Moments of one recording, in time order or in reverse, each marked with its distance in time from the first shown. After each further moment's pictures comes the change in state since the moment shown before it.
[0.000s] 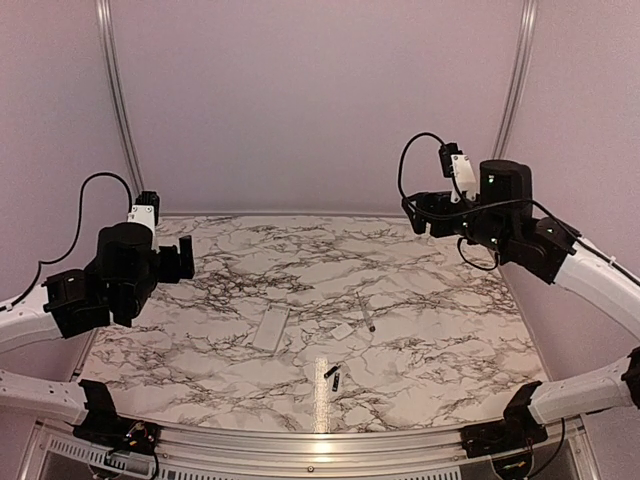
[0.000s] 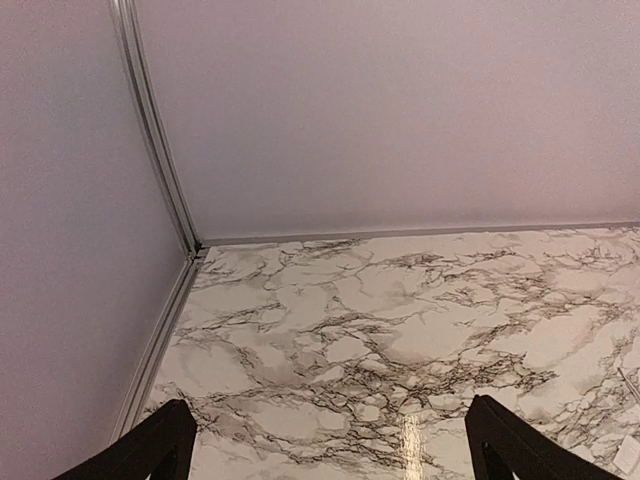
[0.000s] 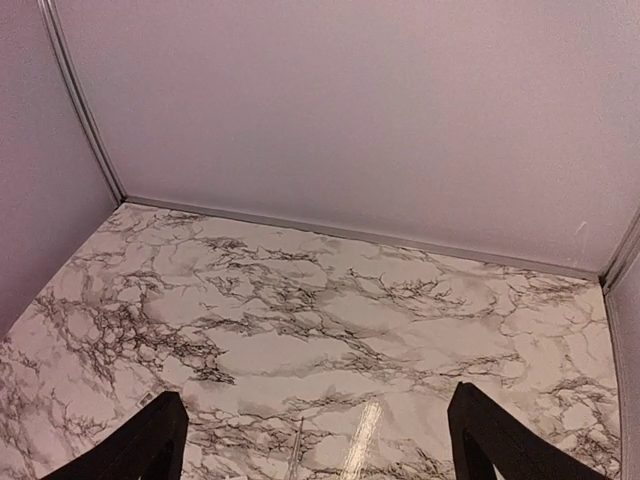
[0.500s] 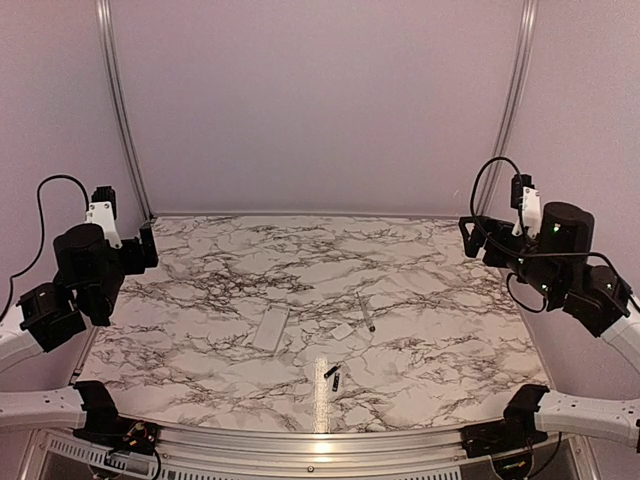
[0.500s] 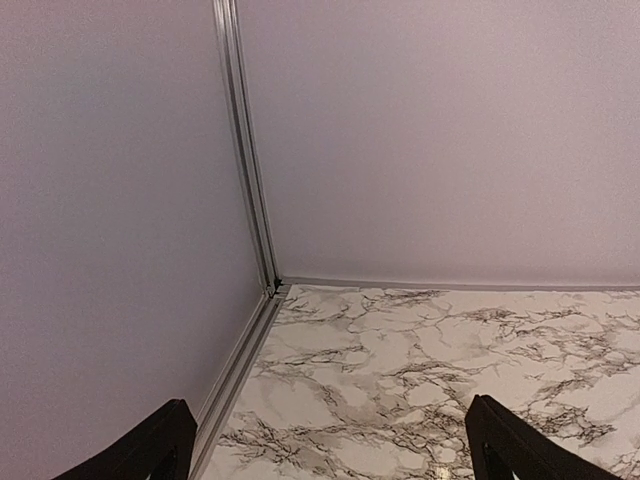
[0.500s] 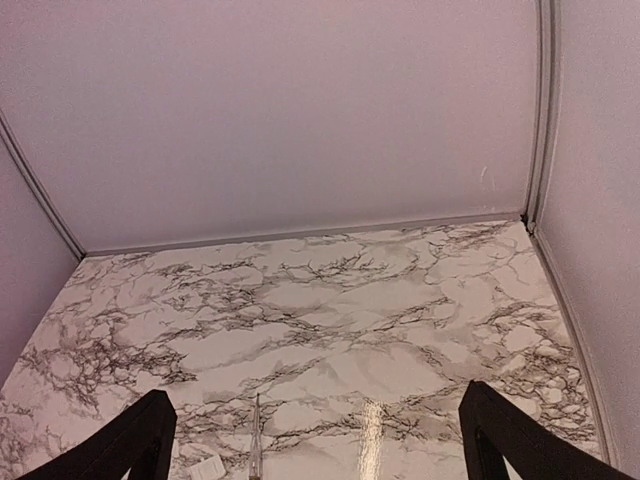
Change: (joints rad) left arm 0.133 -0.204 -0.075 0.100 -0.069 0.189; right arm 0.000 -0.411 -0.210 -0.137 0.211 0.154
